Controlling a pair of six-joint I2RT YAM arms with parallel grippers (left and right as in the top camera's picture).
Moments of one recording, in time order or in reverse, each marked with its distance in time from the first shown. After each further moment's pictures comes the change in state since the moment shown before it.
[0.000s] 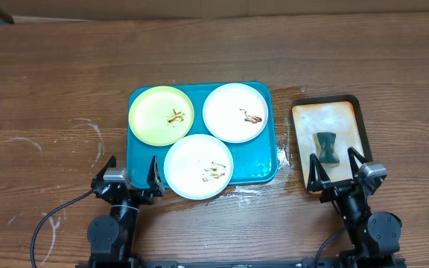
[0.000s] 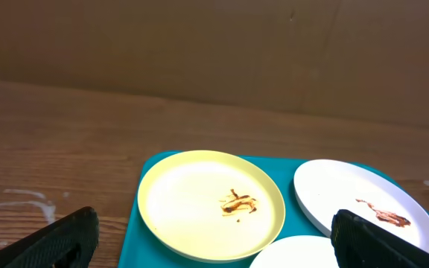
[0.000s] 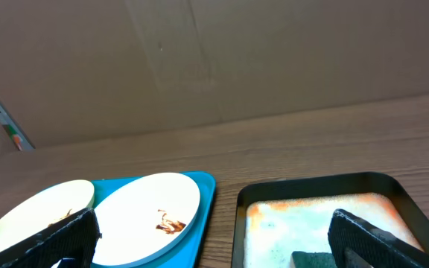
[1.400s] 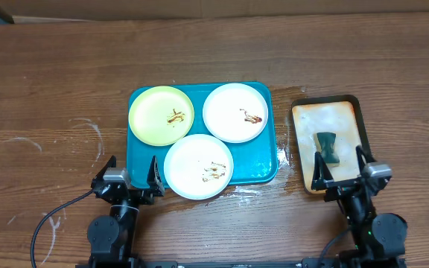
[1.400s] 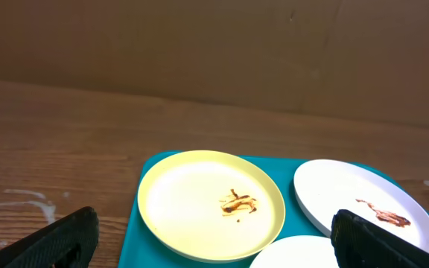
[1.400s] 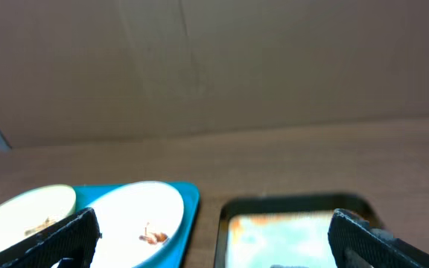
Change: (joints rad) left arm 0.000 0.000 0.000 0.000 0.000 0.000; right arm 0.000 0.010 0.068 -0.039 0.042 -0.072
